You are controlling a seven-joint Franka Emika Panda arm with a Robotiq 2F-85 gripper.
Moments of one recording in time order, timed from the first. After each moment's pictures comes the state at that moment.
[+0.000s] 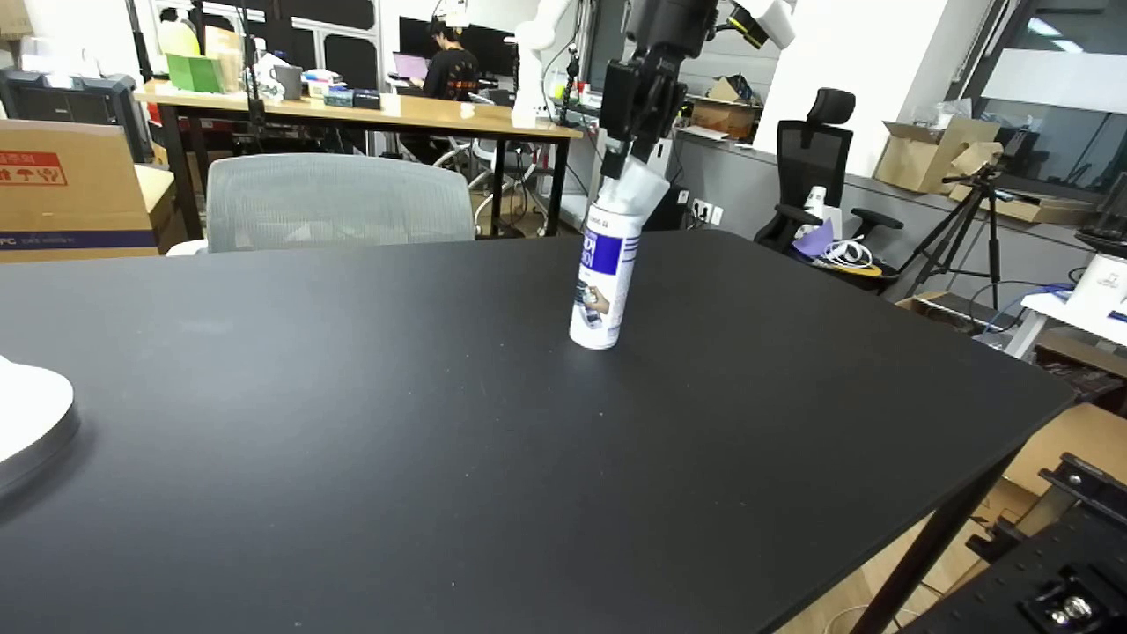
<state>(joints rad) -0.04 0.12 0.02 -2.24 0.16 2.44 -0.68</state>
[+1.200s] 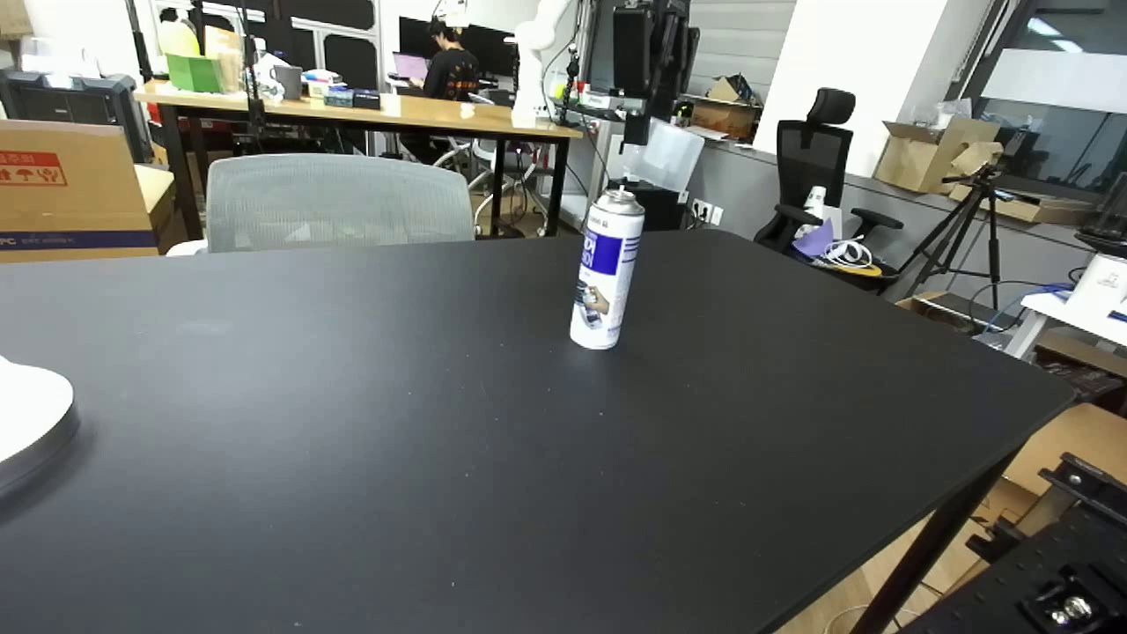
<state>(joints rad) 0.02 0.01 0.04 -2.24 -0.06 2.21 -0.49</state>
